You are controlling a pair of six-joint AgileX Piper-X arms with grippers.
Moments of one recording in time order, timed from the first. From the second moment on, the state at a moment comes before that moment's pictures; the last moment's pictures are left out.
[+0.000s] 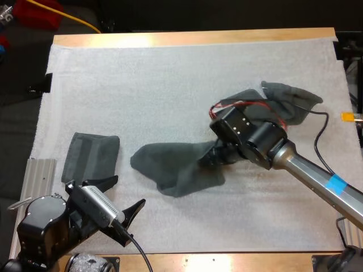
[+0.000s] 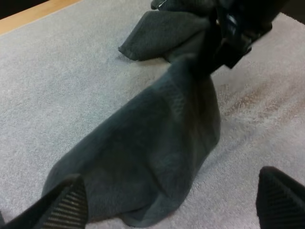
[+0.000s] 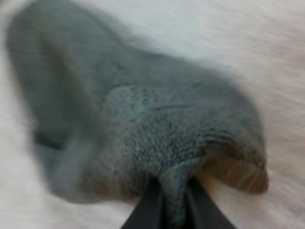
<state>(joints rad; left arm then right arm) -0.24 0.38 -0.81 1.10 0.42 -1.59 0.77 1.52 -1.22 0.96 0.01 -1.56</state>
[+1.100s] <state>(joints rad) -0.24 0.38 -0.81 1.10 0.42 -1.59 0.56 1.42 -1.12 1.09 0.18 -1.58</state>
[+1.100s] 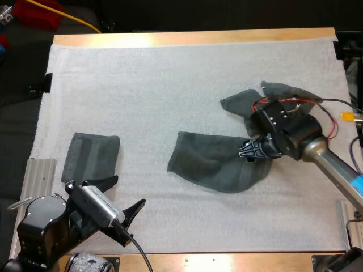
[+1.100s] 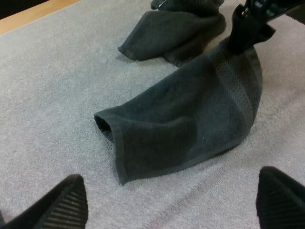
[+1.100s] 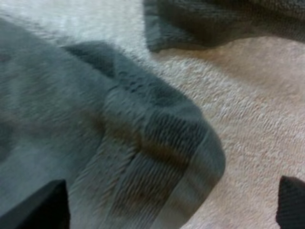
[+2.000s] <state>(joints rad) -0.24 0.38 -0.81 1.10 0.42 -1.59 0.56 1.08 -0.92 1.17 0.01 -1.54</state>
